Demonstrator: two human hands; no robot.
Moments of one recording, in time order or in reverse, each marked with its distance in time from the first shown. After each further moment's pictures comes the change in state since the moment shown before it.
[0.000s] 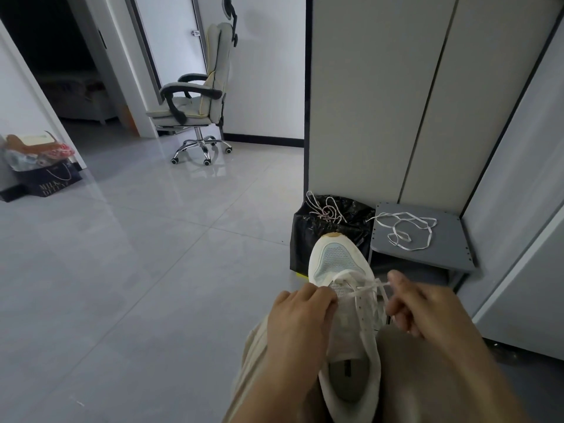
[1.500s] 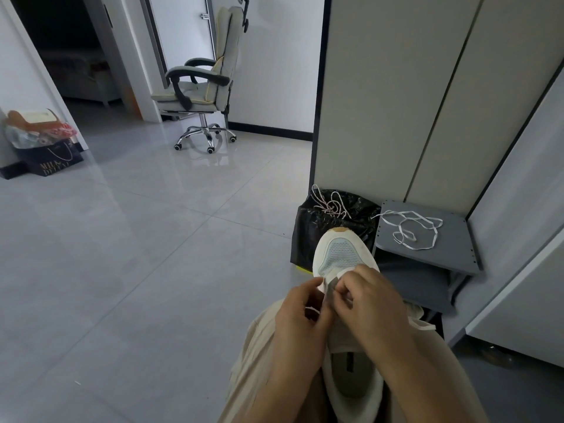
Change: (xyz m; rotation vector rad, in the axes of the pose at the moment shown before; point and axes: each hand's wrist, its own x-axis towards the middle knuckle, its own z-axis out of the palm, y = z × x) left_hand -0.017 0.003 0.009 -0.679 -0.005 -0.606; right_hand 0.013 0.009 0.072 -0.746 0.184 -0.702
